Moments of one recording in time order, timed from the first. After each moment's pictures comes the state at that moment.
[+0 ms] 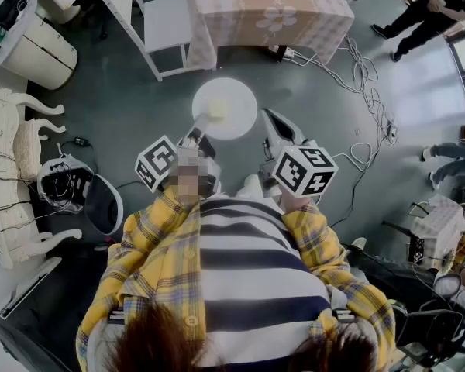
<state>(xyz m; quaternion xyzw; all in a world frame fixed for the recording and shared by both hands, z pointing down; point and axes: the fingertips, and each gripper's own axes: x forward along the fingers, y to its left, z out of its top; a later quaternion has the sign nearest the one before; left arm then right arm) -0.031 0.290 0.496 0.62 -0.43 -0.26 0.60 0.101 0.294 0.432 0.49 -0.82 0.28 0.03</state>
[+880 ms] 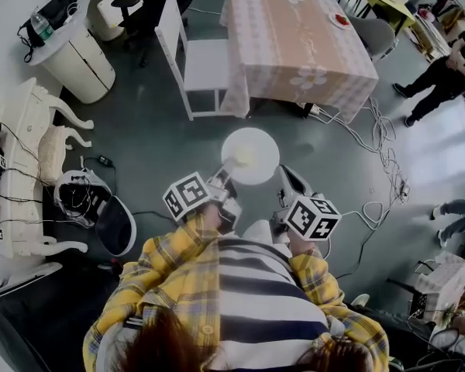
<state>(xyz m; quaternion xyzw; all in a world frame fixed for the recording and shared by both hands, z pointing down) -0.048 0.285 0.501 0.63 -0.43 -0.26 0.60 0.078 0.296 0.457 0.48 -0.81 0.33 0.03</state>
